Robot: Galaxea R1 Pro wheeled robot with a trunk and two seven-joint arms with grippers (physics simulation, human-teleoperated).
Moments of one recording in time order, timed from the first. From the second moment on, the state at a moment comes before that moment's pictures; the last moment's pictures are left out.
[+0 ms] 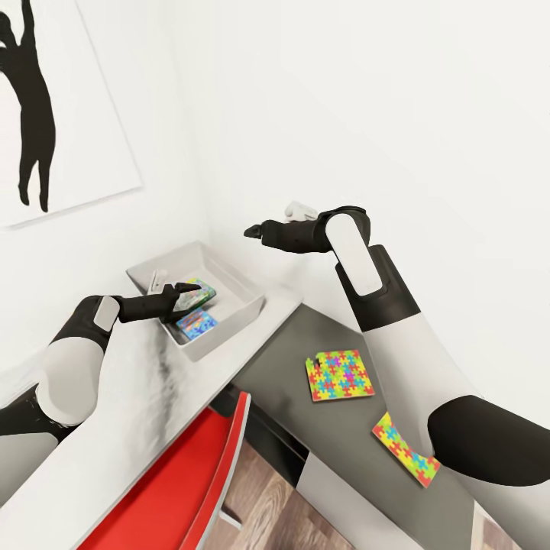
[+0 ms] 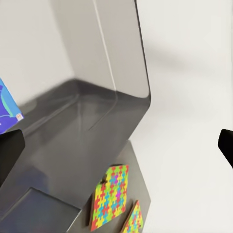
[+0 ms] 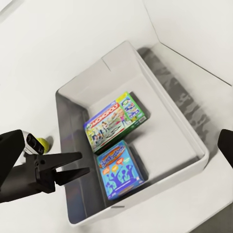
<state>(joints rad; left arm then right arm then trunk) -1.24 0.13 0.68 -0.45 0.00 1.04 -0.66 -1.28 0.17 0.29 -1.17 -0.94 0.99 -0.37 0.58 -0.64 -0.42</state>
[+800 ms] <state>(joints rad) -1.24 0.14 0.67 -0.45 0.00 1.03 -0.65 -1.28 0.17 0.29 -1.17 -0.94 0.99 -0.37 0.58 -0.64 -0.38</state>
